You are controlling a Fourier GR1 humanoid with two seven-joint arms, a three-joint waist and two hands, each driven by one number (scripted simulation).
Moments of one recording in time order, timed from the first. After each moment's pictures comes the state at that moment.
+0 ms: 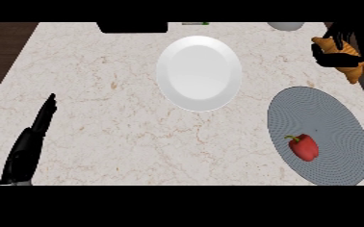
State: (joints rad) left arm 0.09 0.27 0.13 -1.52 -0.21 0.00 -0.11; right arm -0.73 -0.56 -0.17 -0.78 0.66 -0.12 -0.40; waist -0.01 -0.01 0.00
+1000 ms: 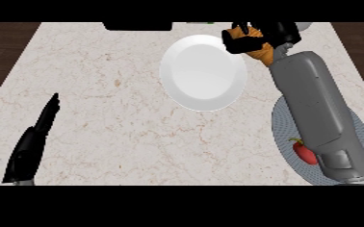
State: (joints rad) left arm 0.08 0.26 0.13 -1.51 -0.22 -0.02 -0.13; right arm -0.90 -0.22 0.01 -1.02 0.68 0.05 0.04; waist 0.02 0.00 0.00
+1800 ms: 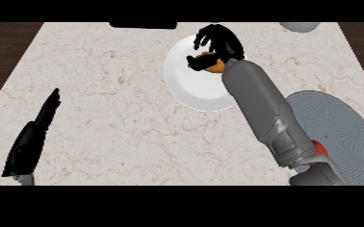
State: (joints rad) left arm 0.05 0.27 0.14 -1.50 -0.23 -0.04 -0.13; right arm -1.07 -0.02 -0.04 -0.49 0.68 -0.15 0.04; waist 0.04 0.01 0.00
